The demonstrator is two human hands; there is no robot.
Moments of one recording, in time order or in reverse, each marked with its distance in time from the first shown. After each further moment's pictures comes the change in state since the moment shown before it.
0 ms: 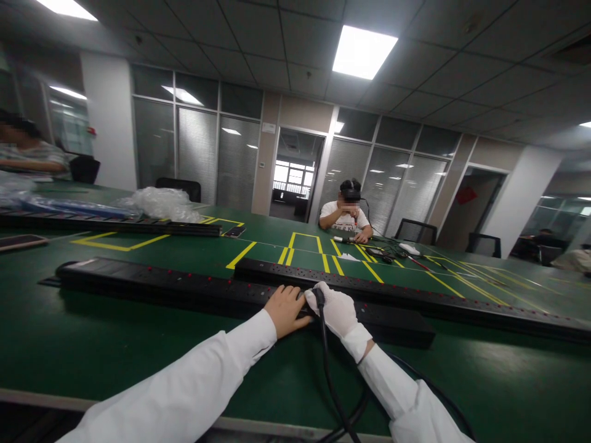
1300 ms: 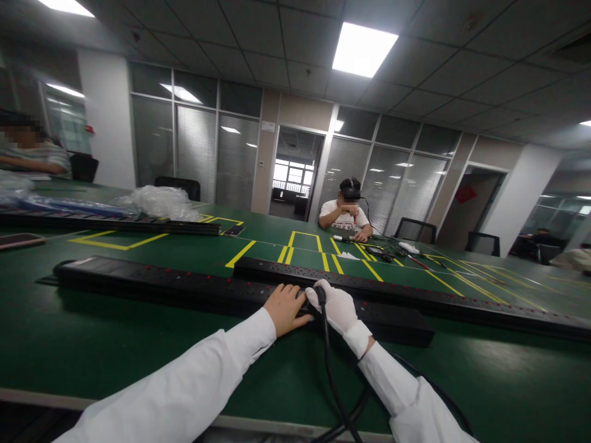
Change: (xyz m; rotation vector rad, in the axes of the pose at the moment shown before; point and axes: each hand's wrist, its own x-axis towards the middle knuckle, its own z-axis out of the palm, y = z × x) left_hand 0.001 -0.001 0.001 -0.009 -0.005 0.005; right_hand 0.003 0.006 0.003 0.112 -0.027 0.018
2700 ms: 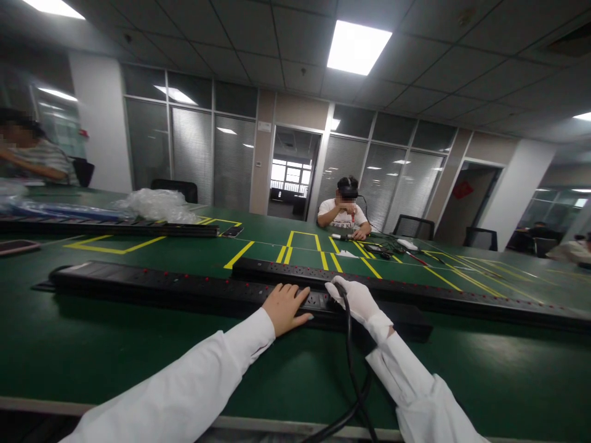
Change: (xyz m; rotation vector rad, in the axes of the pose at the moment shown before) left_hand 0.000 0.000 0.005 0.011 0.018 0.004; right_hand 0.005 0.043 -0.030 0.036 -0.118 -0.039
